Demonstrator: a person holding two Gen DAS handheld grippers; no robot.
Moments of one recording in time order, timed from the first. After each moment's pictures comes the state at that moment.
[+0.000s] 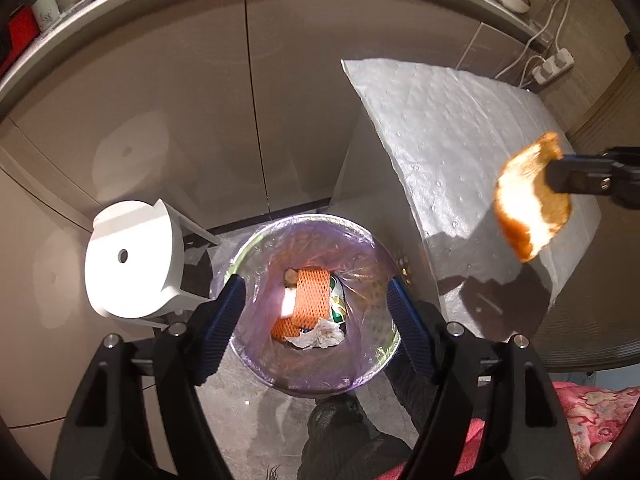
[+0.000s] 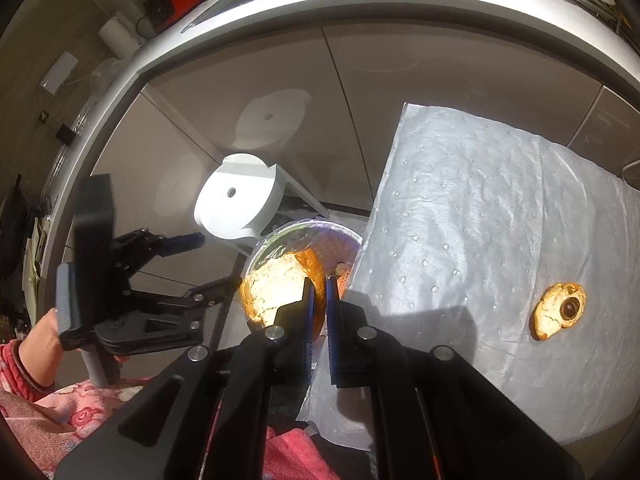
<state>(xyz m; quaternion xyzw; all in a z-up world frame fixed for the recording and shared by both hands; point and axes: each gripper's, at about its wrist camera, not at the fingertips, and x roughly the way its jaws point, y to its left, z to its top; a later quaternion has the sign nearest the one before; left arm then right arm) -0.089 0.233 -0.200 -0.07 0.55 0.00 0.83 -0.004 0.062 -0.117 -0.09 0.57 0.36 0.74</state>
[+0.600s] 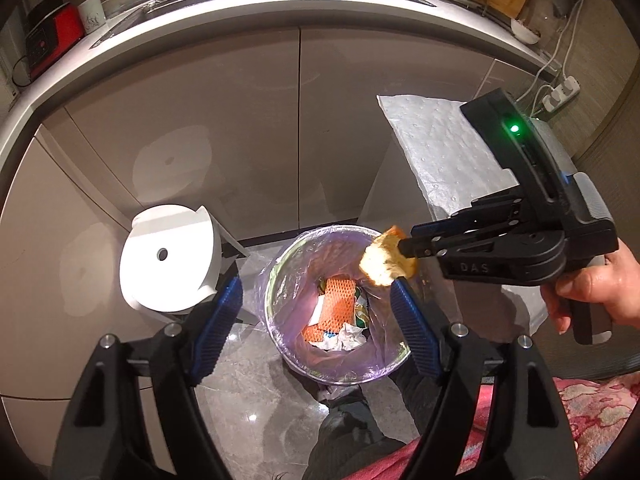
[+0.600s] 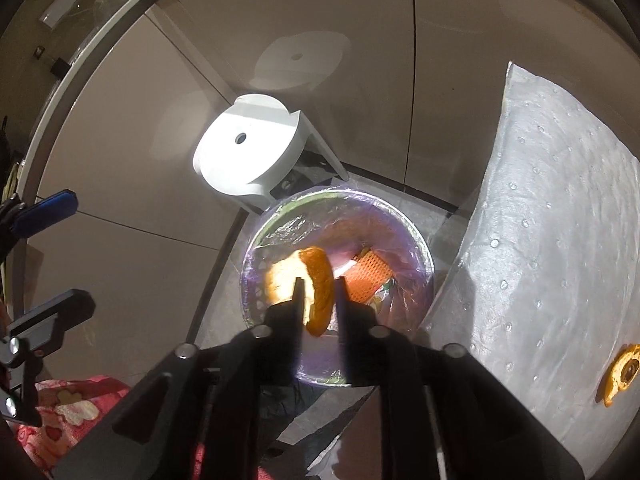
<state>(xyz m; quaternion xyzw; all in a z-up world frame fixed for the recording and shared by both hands) -0.132 0.260 -0.163 -0.07 0.52 0.04 0.85 -0.016 0.156 -0.213 -0.18 0.60 0.38 0.68</state>
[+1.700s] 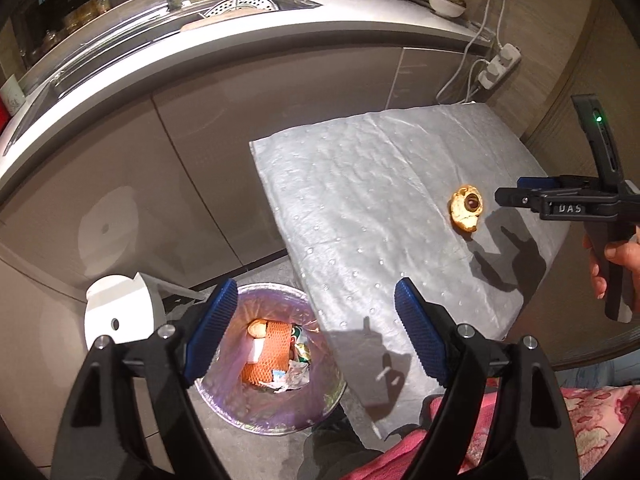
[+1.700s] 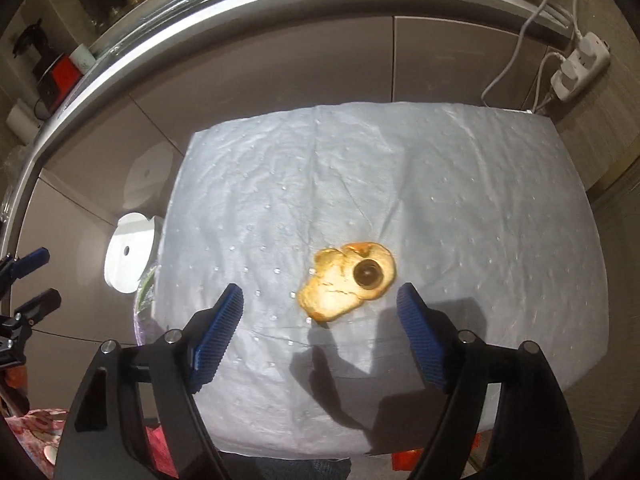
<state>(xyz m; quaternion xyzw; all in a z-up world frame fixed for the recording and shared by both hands) -0.037 0.125 -0.134 -0.01 0.51 -0.06 0.86 0.066 -0.131 -0.146 -0.04 0.55 0.18 0.81</state>
